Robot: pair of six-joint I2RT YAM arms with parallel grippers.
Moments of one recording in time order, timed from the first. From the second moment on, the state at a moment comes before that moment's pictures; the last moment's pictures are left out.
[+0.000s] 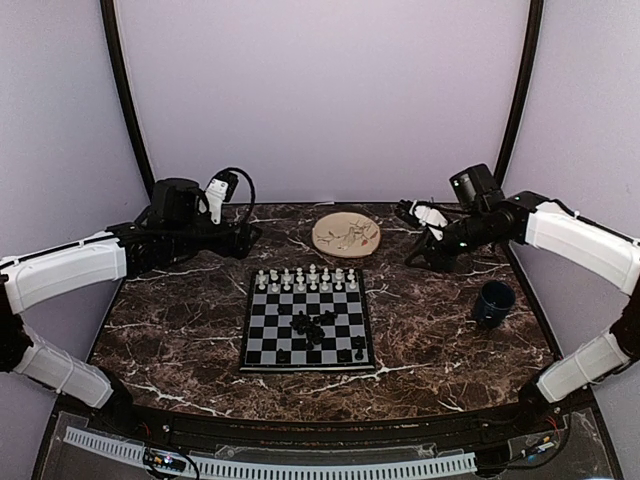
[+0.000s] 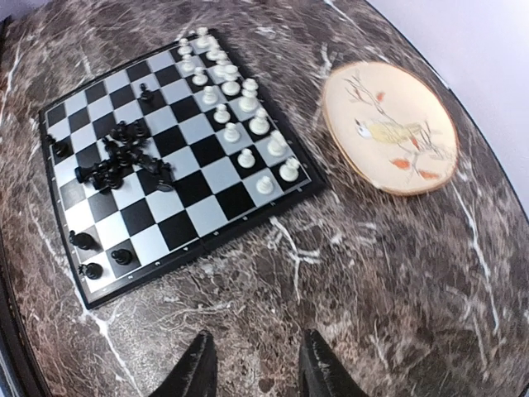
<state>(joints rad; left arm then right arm) -0.58 1.30 0.95 -0.10 -0.06 -0.05 0.52 1.40 1.19 -0.68 -0.36 -0.51</state>
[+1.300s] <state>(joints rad) -1.04 1.82 1.25 -0.65 -0.05 -0.50 0.26 1.30 0.84 -0.33 -0.62 -0.40</state>
